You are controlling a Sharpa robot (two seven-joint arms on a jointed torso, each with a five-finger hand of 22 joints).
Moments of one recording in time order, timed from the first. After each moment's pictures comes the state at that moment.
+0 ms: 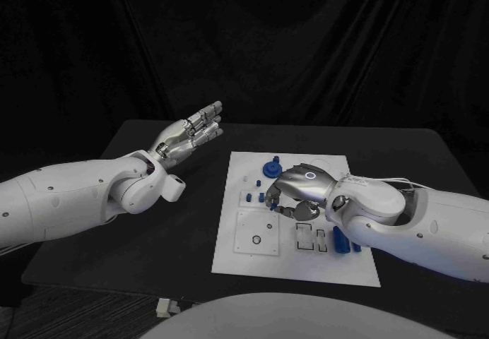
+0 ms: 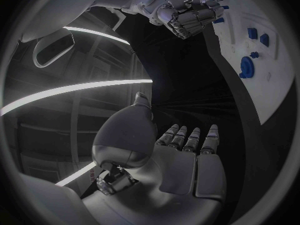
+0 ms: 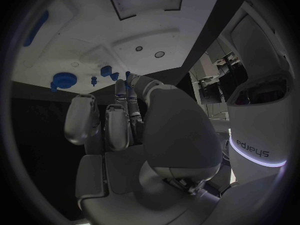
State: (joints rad) left arm 1.19 -0.97 -0.21 1.48 -0.29 -0.09 0.68; left_hand 1.17 0.12 -0.22 0.29 0.08 0.06 0.00 0.01 0.01 0.01 0.00 0.03 0.01 0.00 0.10 0.00 0.00 0.17 0.01 0.27 0.01 0.07; right arm 1.18 -0.73 -0.21 1.67 -1.80 -0.28 -0.04; right_hand 1.45 -0.21 0.53 0.13 0.19 1.07 0.09 0.23 0.37 1.16 0.03 0.25 0.23 1.47 -0.05 1.37 1.31 0.08 1.44 0.05 1.20 1.31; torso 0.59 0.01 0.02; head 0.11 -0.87
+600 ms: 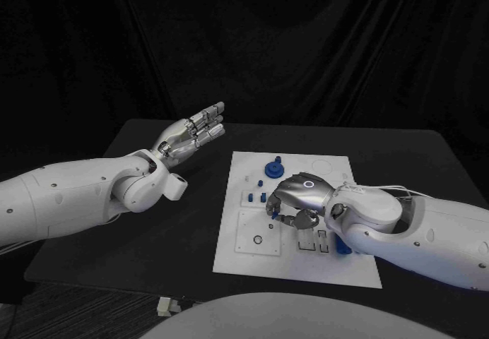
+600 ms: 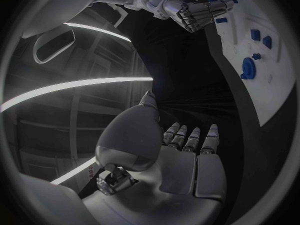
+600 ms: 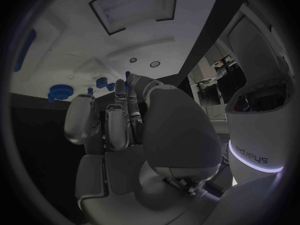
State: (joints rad) left arm 1.19 -0.96 -0.21 1.48 -0.26 -0.08 0.68; left_hand 1.31 0.14 -0.21 0.29 0.26 0.10 0.02 0.01 0.02 0.01 0.02 0.05 0.01 0.00 0.10 0.00 0.00 0.17 0.02 0.26 0.01 0.07; right arm 1.14 -0.72 -0.21 1.67 -1.82 -0.25 -0.04; right_hand 1.45 -0.21 0.53 0.13 0.19 1.06 0.09 0.22 0.37 1.16 0.03 0.25 0.23 1.46 -0.05 1.37 1.31 0.08 1.44 0.05 1.20 1.31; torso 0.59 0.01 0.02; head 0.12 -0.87
